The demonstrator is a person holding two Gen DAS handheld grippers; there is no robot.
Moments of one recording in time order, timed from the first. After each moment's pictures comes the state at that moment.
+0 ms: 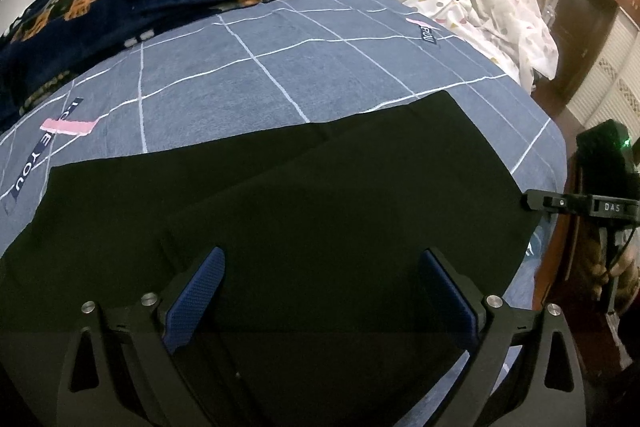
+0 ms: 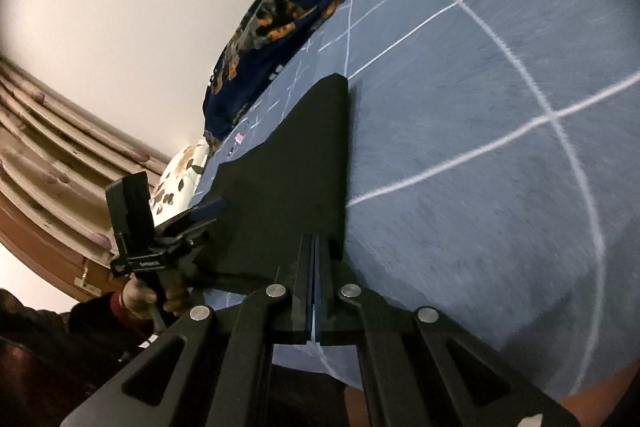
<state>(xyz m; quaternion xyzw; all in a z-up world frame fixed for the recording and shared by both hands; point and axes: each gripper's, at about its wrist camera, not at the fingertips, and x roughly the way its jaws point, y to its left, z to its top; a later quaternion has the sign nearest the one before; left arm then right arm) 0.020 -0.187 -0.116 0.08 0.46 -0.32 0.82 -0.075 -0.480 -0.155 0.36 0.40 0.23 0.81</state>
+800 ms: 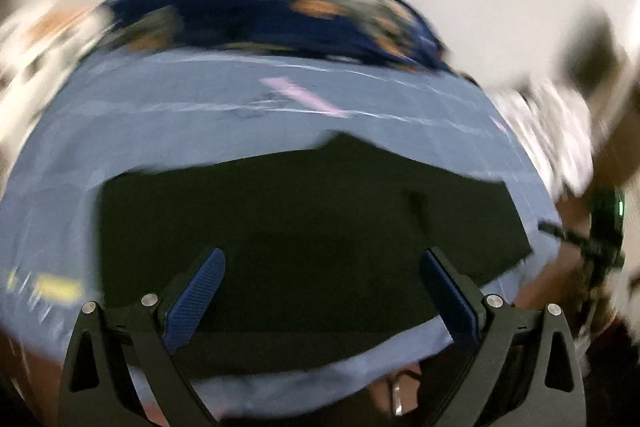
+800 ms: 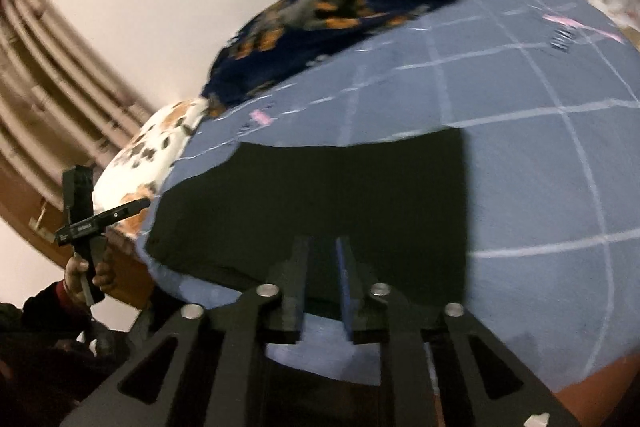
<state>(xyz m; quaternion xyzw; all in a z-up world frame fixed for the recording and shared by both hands) -0.023 0.102 -0.028 -0.11 0.47 -0.16 0.86 -0.045 -0.377 -0.059 0.21 0.42 0.25 0.85</state>
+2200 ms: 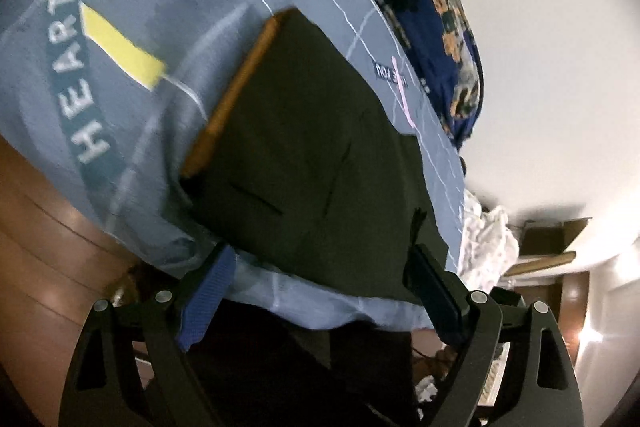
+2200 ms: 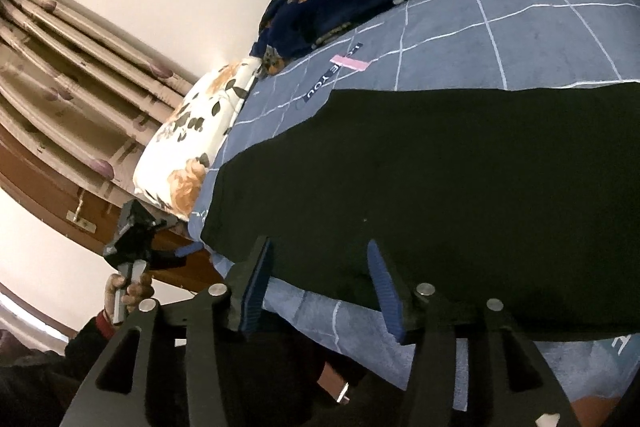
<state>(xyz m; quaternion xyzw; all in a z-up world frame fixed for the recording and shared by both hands) -0.053 0.220 -0.119 -0.44 0.53 -0.14 0.71 -0.034 -0.262 -0.078 0.26 0.46 0.32 0.79</state>
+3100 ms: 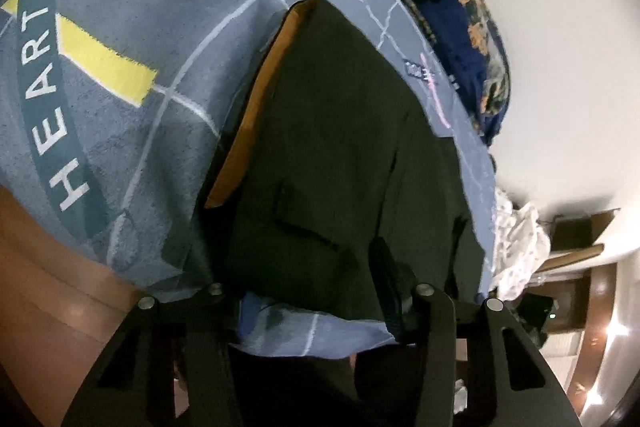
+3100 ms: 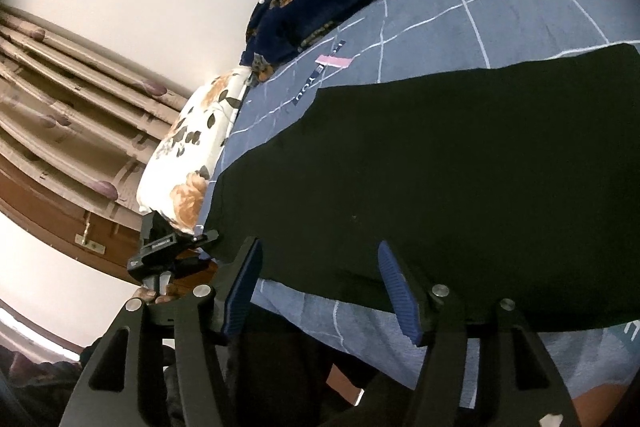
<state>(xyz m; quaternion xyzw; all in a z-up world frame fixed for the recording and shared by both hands) -0.031 0.216 -0.143 -0.39 0.54 -0.12 0.73 -0.029 -0.268 -0.093 0.30 0.47 0.30 0.77</state>
